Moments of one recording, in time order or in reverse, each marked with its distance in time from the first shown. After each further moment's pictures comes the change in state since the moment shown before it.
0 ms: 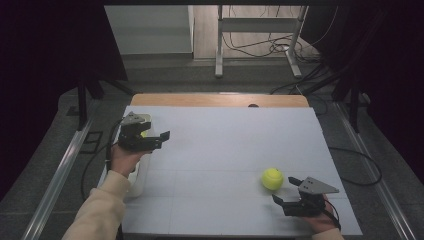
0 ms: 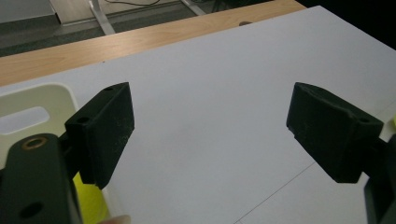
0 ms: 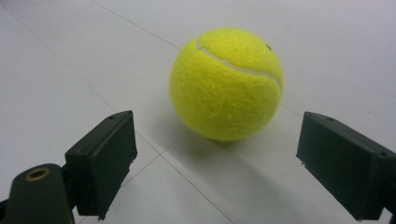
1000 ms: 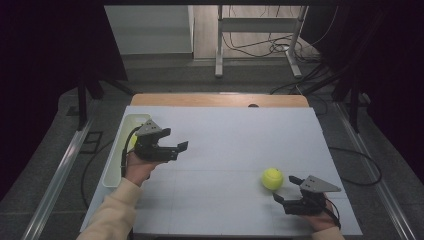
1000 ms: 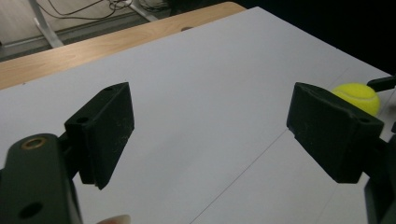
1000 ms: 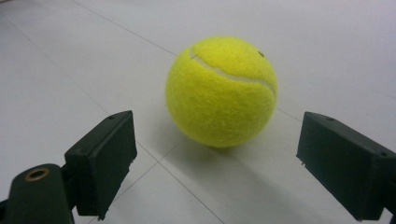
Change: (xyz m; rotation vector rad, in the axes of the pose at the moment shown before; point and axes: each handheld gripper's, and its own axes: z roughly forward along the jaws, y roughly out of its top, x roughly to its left) left arm -0.045 -0.004 0.009 -0.036 -0.159 0.086; right arm -0.004 0.001 0.000 -0.019 0.008 0.030
